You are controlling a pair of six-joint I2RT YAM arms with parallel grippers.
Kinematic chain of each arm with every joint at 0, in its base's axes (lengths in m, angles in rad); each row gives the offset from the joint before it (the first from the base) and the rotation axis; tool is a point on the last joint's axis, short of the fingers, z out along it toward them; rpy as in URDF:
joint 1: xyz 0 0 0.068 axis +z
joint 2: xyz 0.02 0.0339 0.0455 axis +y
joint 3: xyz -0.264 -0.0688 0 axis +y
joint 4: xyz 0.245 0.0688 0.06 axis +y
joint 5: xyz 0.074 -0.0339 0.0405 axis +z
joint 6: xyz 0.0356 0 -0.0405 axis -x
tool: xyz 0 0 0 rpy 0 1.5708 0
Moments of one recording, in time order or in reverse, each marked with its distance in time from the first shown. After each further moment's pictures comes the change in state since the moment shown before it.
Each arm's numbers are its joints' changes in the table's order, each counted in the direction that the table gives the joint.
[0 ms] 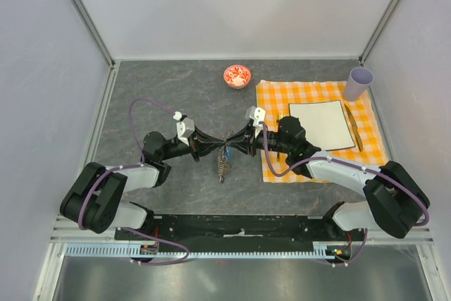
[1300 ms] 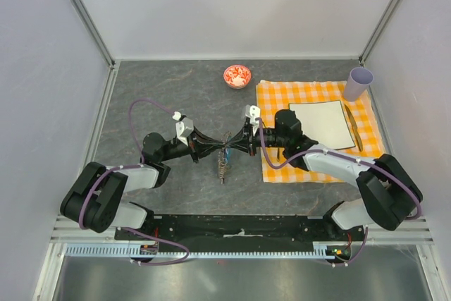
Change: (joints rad) left arm 0.005 0.005 0.018 -0.011 -0.010 0.055; right arm -0.041 0.074 -0.048 0.044 0.170 0.020
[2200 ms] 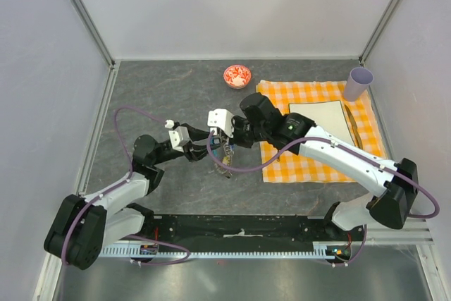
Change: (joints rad) left arm 0.007 -0.277 0.000 0.261 0.061 -0.288; right arm 0.245 -0.001 -0.656 1.152 -0.553 0.562
